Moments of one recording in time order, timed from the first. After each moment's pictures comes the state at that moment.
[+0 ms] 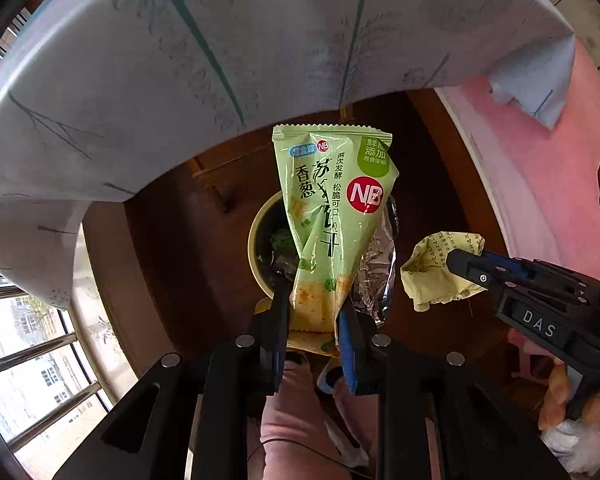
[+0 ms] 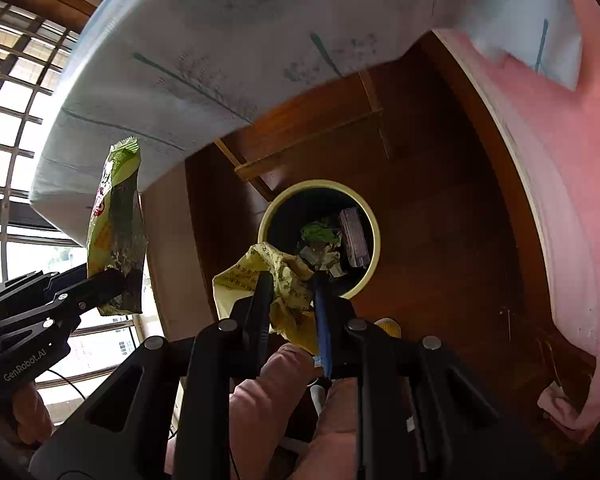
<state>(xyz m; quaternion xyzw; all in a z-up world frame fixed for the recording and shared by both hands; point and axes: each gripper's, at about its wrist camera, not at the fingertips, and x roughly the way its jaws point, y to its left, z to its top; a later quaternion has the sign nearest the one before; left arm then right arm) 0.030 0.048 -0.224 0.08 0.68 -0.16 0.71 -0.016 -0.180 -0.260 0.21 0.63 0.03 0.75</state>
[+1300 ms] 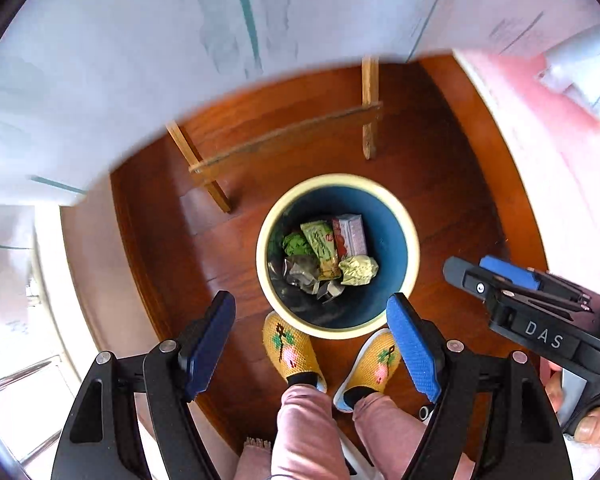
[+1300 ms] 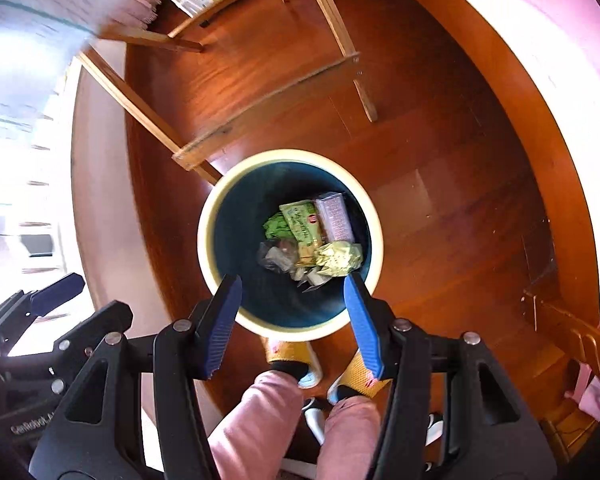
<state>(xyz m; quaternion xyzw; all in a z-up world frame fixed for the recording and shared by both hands) 0.063 0.063 -0.298 0.09 0.67 -0.15 0.72 0.009 -0.158 -0.416 0.23 0.65 -0.02 0.72</state>
